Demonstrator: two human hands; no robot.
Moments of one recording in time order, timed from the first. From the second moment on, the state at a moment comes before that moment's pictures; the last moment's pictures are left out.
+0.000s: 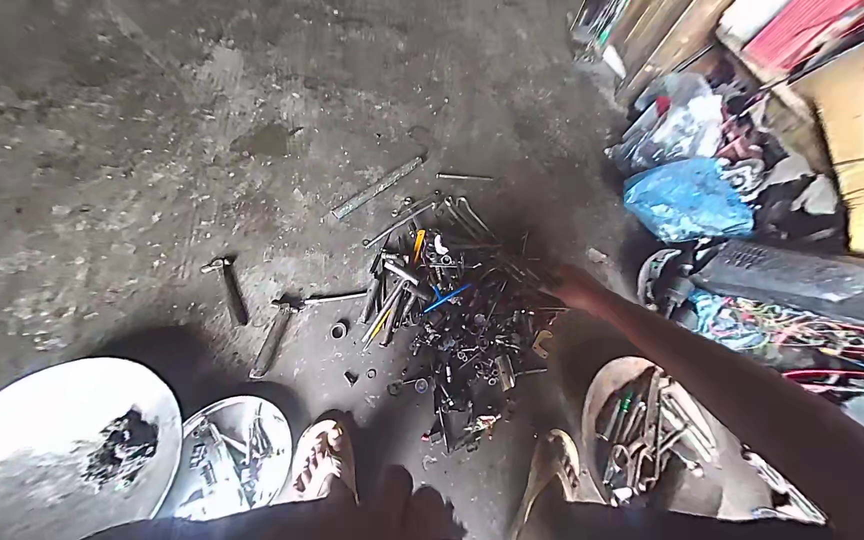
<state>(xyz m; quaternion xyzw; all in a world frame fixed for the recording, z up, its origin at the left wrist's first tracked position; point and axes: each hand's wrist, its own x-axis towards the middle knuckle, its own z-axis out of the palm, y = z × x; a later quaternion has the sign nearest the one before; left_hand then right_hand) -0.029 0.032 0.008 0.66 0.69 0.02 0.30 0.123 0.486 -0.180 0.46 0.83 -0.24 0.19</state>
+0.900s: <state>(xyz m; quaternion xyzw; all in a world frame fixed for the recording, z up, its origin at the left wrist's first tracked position) -0.049 0.037 0.031 0.36 0.63 0.55 0.41 0.193 0.255 0.025 -0.03 0.92 -0.21 -0.32</state>
